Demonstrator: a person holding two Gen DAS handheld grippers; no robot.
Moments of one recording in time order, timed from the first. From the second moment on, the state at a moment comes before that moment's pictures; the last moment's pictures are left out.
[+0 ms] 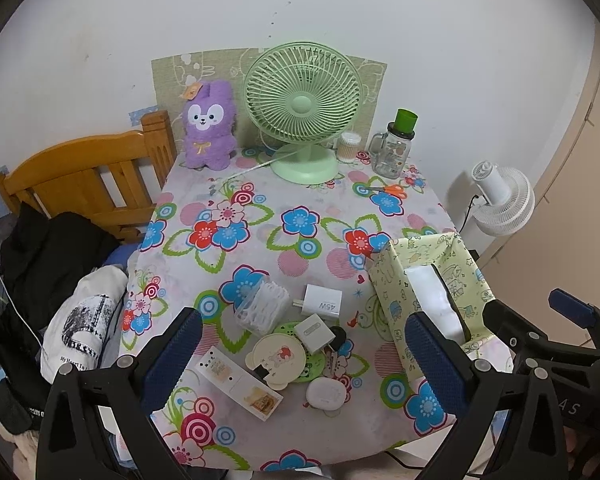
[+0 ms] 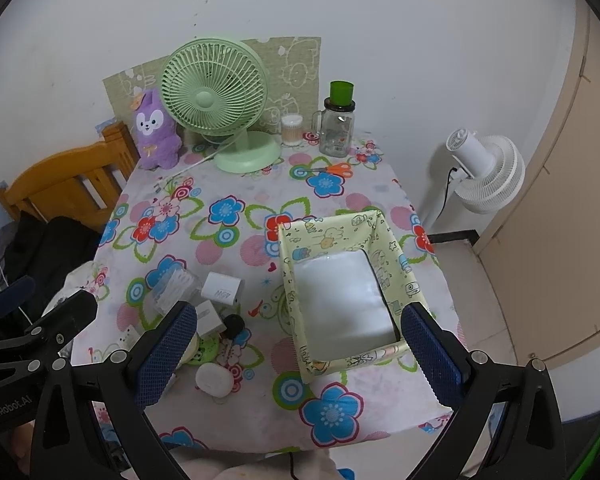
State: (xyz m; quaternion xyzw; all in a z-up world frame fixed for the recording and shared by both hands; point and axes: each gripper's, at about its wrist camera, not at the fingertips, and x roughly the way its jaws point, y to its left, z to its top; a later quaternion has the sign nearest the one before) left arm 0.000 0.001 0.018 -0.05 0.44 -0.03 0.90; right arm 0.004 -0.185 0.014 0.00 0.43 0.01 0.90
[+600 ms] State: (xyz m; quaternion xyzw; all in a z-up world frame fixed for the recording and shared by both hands) left arm 0.005 0.004 0.014 -0.04 0.44 -0.02 0.90; right arm 0.008 -0.182 0.010 0.00 0.44 0.01 0.90
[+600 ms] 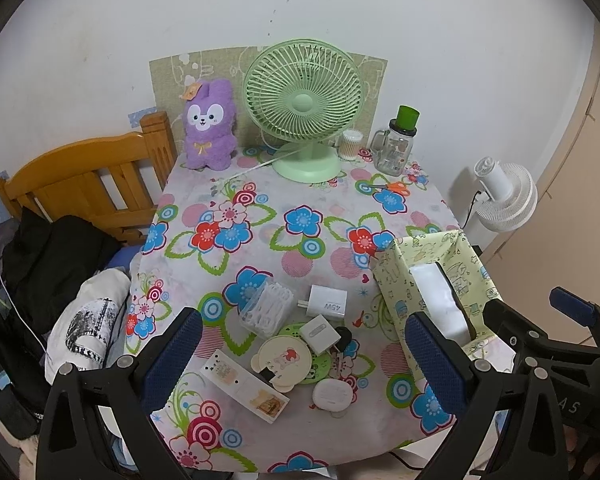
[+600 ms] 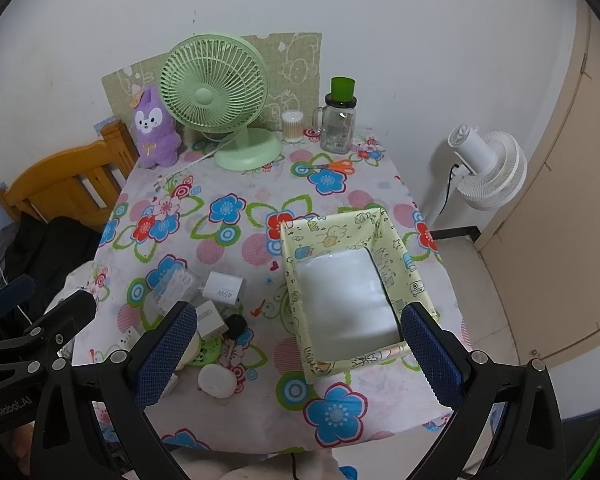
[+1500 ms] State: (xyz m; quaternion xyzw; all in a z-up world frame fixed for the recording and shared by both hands) left arm 0.028 0.041 -0.023 -0.02 0.50 -0.04 0.87; right arm 0.024 -0.142 -0.019 0.00 0.48 0.01 0.88
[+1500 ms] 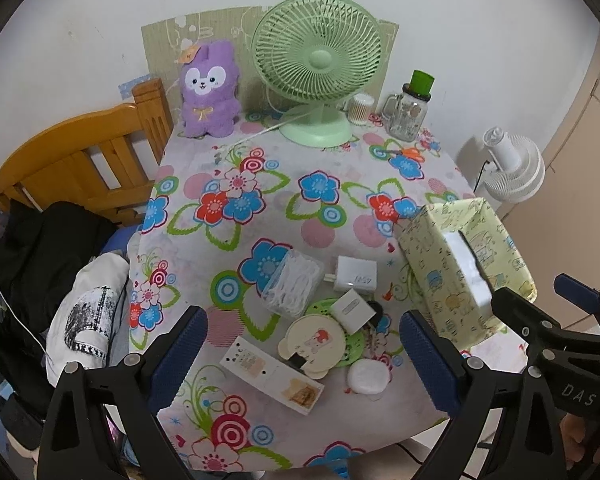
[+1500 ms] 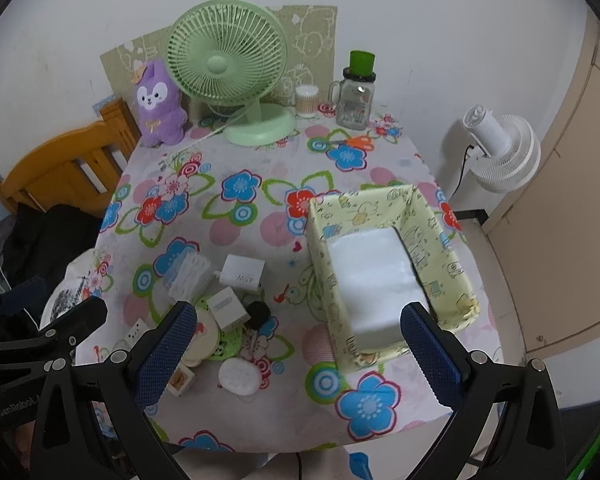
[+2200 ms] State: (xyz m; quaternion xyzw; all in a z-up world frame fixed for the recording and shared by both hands) left arm 0.036 0.086 -0.092 -0.01 0.56 -0.05 0.83; right arm 0.025 -0.094 -0.083 0.01 0.53 0.00 0.85
